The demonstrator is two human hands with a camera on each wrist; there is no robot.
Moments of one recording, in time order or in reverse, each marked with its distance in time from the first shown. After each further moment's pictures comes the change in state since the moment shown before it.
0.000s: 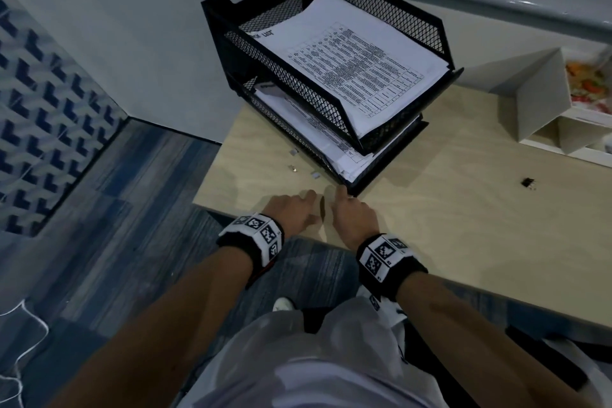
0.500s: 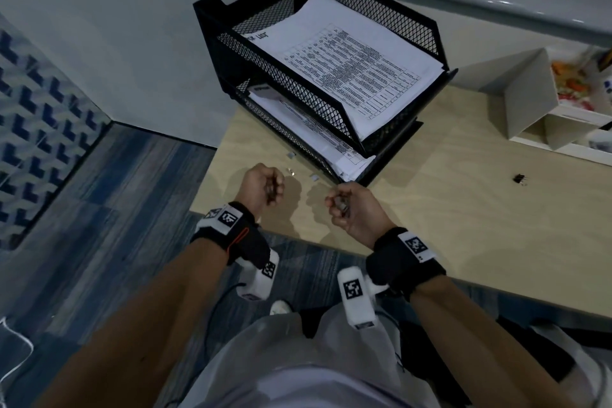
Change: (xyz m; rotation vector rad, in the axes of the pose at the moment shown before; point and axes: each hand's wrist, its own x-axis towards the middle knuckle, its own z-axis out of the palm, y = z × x) left_hand 0.014 -0.053 -0.016 -1.748 0.179 -0.317; right_hand 0.005 0.000 -0.024 1.768 -0.281 0.357
